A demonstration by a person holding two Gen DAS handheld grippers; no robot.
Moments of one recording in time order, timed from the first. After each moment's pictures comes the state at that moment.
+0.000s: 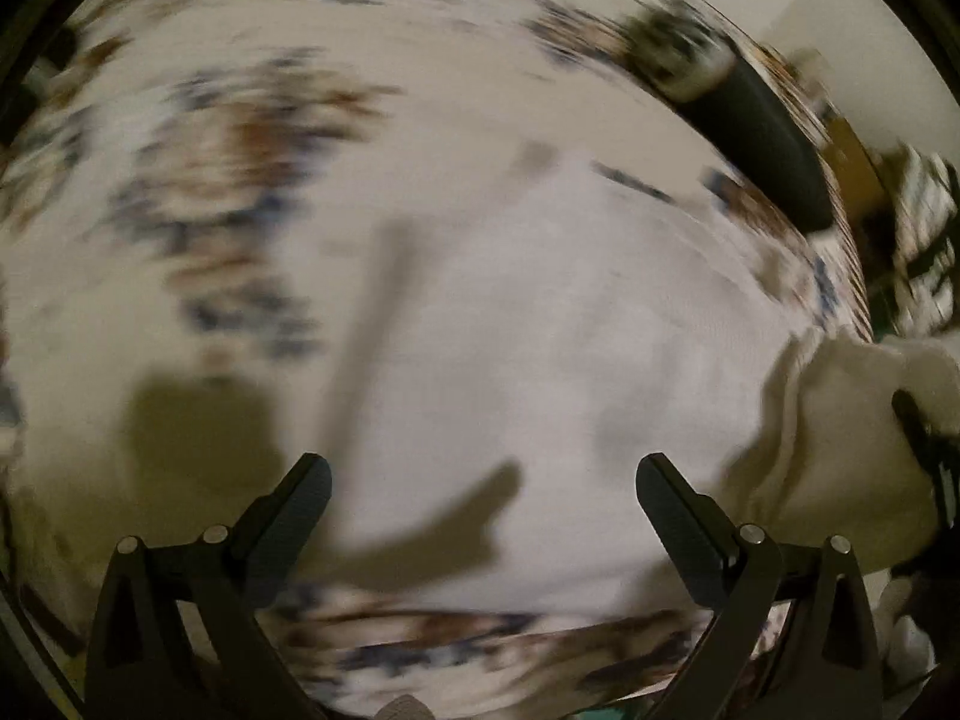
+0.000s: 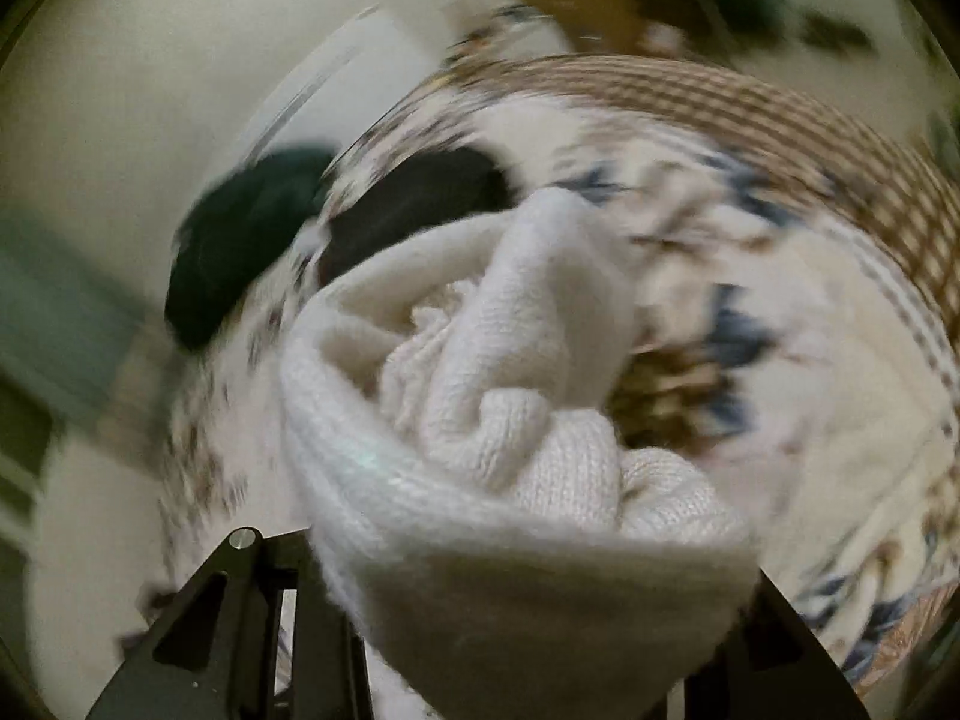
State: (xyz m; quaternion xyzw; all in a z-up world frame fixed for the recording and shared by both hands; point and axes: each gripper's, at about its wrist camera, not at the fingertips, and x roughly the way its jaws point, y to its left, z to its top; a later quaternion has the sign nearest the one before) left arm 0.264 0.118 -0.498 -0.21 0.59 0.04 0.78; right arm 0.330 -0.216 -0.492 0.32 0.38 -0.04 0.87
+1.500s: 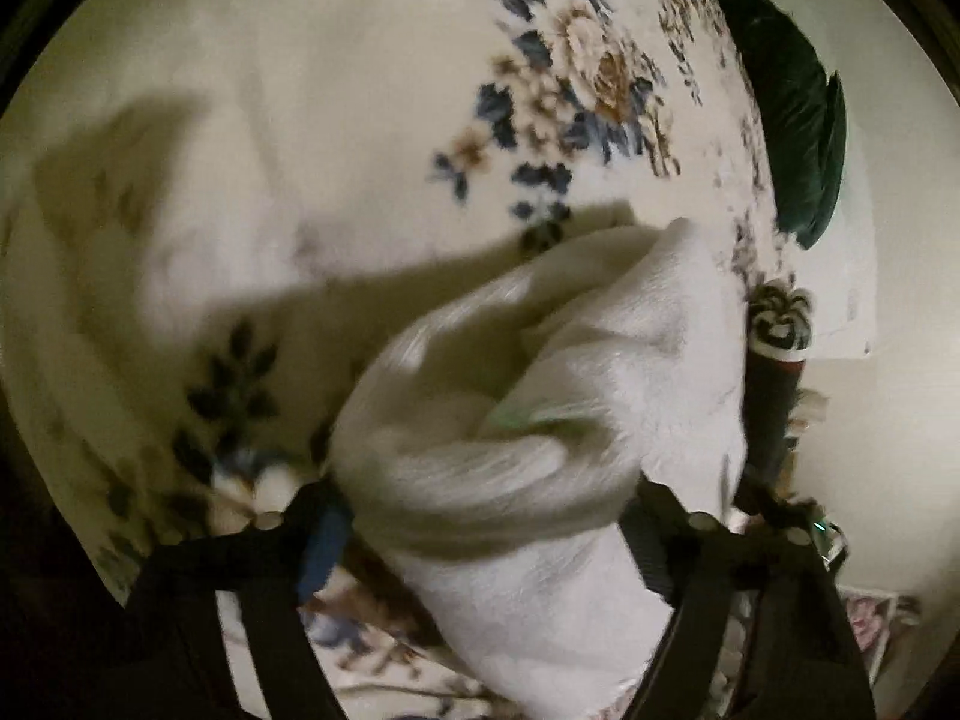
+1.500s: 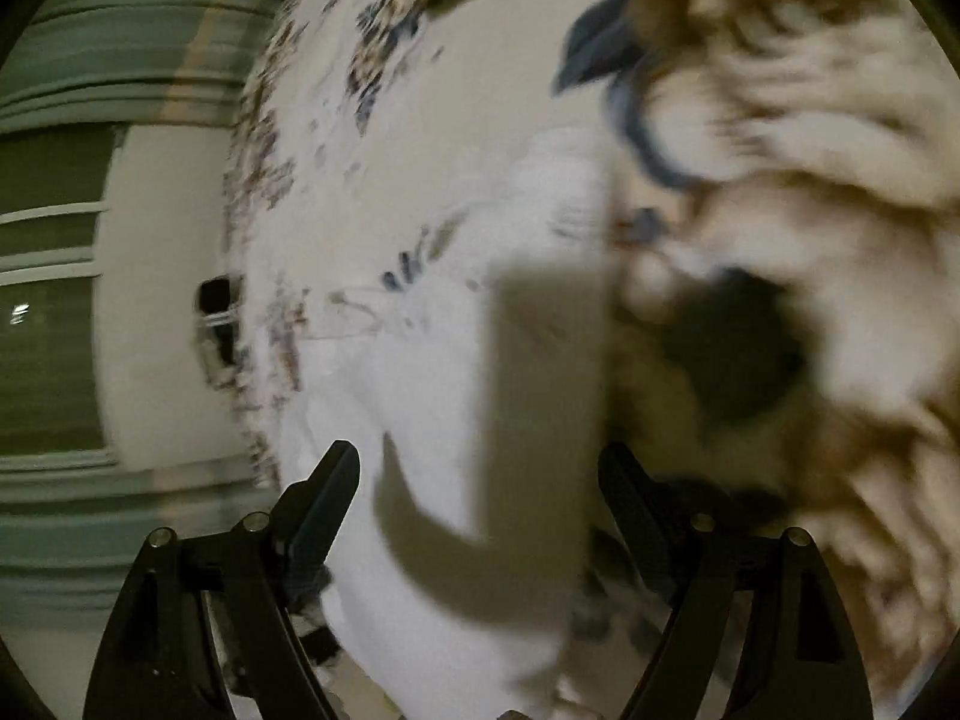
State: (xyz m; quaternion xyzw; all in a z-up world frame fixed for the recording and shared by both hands) left arm 0.164 0.160 -0.571 -0.61 0.41 0.15 0.66; right arm 0.476 -0.130 -0.631 0.25 0.68 0.31 0.62
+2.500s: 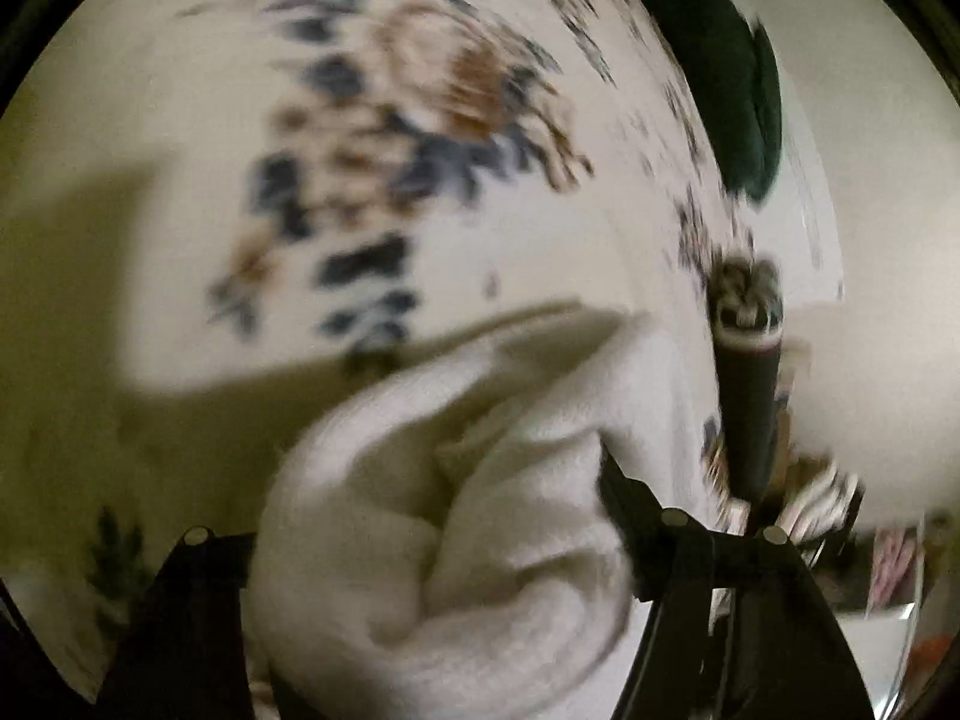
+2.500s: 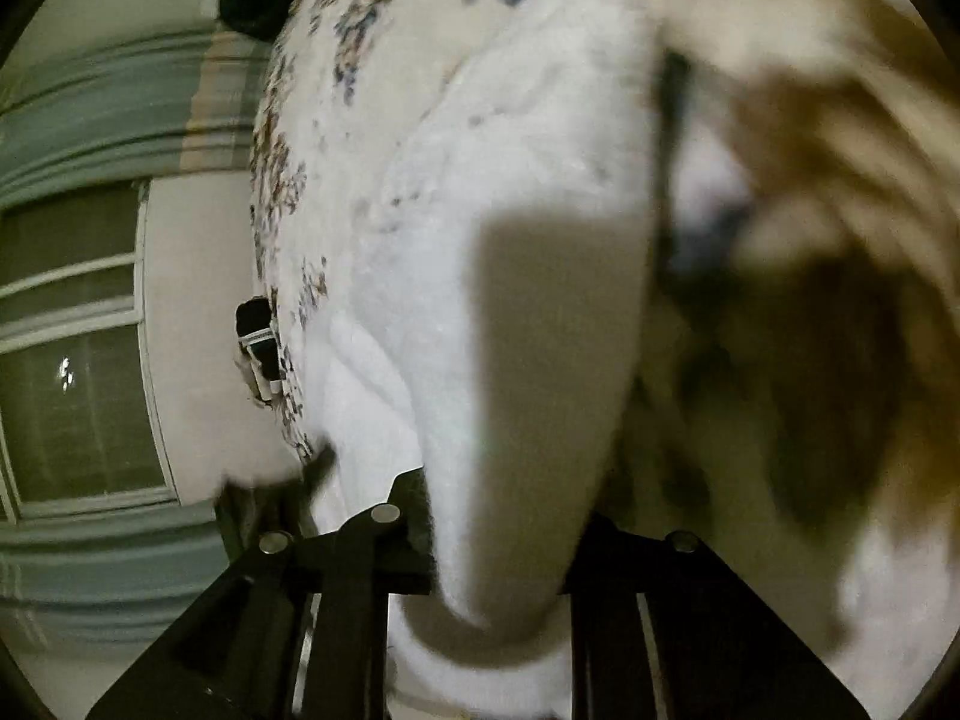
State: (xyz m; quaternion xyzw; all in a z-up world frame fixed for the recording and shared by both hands) left arm 0.247 0.177 -0.566 -0.52 0.43 0.09 0.74; right arm 0.370 -0.161 -0.640 0.35 0.66 0.27 0.61
